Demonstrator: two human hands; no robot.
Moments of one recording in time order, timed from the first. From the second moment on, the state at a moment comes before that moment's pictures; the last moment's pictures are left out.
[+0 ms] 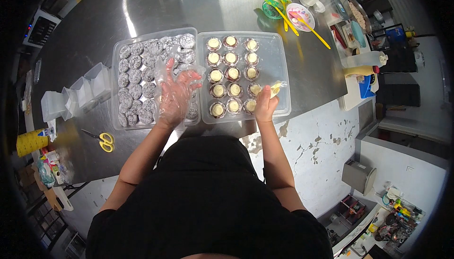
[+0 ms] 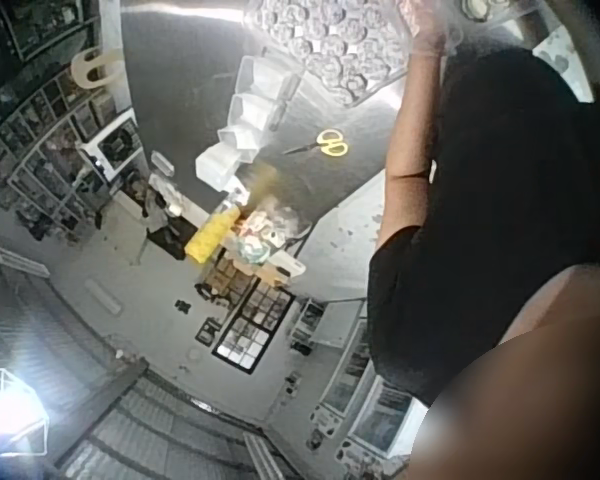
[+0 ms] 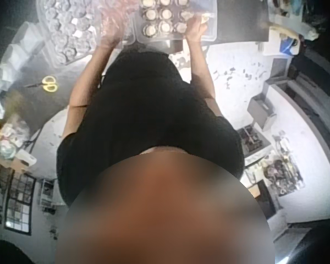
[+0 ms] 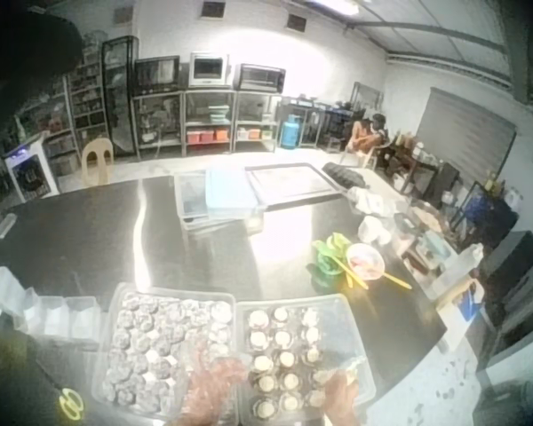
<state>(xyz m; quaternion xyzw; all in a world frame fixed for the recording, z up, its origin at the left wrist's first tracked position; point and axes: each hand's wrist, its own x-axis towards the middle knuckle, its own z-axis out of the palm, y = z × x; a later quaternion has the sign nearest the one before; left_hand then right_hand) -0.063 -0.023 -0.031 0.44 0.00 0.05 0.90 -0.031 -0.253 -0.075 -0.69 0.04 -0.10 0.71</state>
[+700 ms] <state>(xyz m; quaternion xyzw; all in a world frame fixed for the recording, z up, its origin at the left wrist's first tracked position) -0.066 -0.018 -0.017 0.40 0.00 0.04 0.92 -0.029 -0.298 -0.012 -0.53 0.02 -0.01 0.85</state>
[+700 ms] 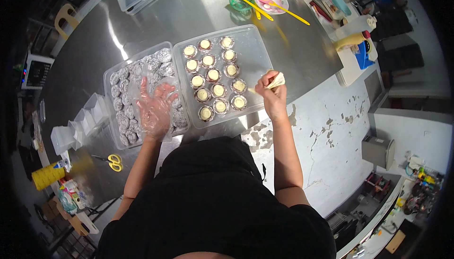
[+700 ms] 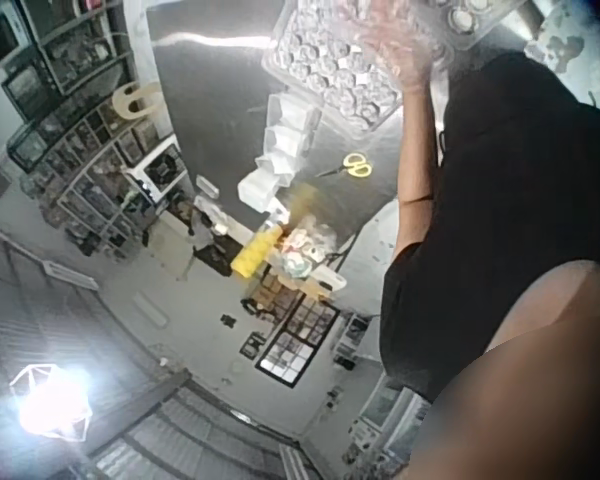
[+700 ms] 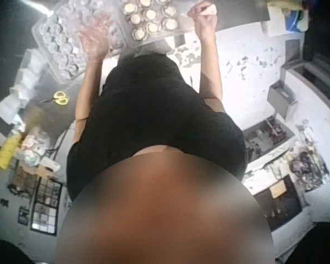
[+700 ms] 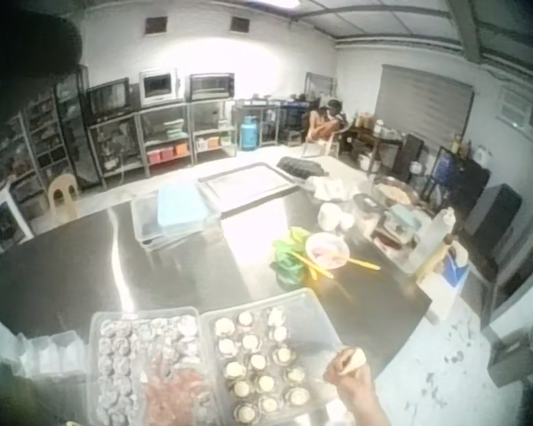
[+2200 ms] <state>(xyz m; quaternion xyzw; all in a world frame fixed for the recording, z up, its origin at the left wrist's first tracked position) -0.045 -0.024 -0.022 0.44 0.07 0.02 0.89 0.081 -0.276 -0.067 -0.74 0.05 0.06 0.66</state>
